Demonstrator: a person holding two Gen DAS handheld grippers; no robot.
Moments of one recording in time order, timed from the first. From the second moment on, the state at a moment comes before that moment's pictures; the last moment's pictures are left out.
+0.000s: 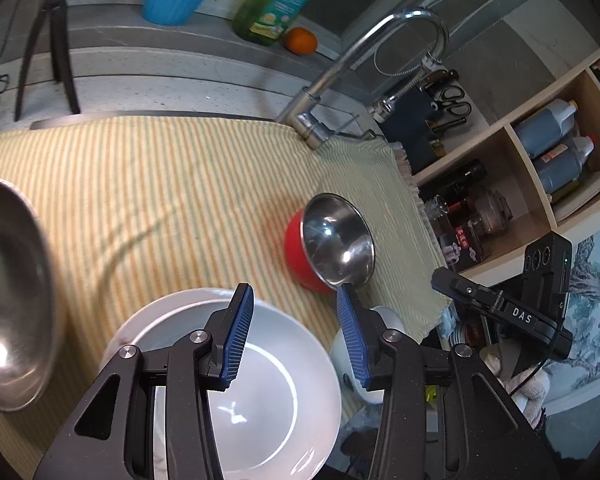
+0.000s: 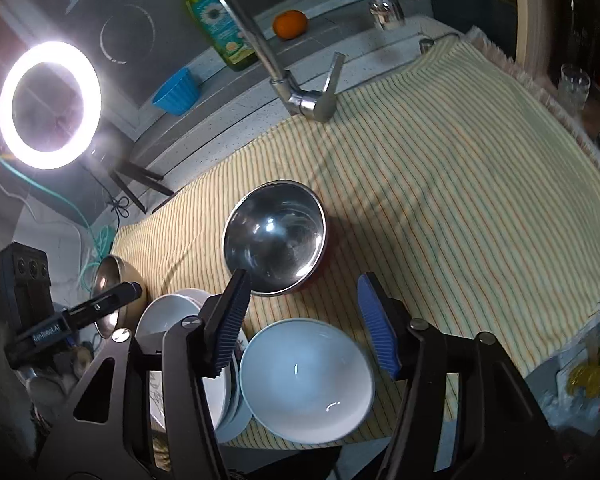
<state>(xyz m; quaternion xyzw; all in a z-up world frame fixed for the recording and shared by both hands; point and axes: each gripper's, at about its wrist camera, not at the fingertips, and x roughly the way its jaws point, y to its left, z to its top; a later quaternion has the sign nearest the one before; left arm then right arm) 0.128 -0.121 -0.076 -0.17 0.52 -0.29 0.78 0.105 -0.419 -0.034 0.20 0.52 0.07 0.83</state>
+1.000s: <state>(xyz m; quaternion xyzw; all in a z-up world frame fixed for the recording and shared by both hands) 0.185 -0.190 -0.122 -0.13 0.57 -0.29 0.76 0.167 -0.423 -0.106 0.23 0.58 0.09 0.78</state>
